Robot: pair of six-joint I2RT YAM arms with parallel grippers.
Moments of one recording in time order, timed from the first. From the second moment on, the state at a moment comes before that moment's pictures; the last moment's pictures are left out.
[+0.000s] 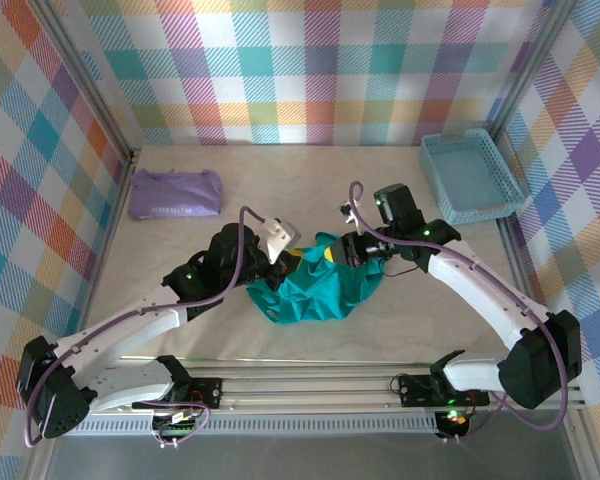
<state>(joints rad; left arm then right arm) -0.79 1.08 0.84 -0.18 0.19 -0.01 0.52 1.29 1.09 -0.63 -0.67 0.25</state>
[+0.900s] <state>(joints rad) -0.65 1.12 0.82 -0.16 0.53 -0.45 0.43 1.14 0.85 -0.41 -0.60 0.26</state>
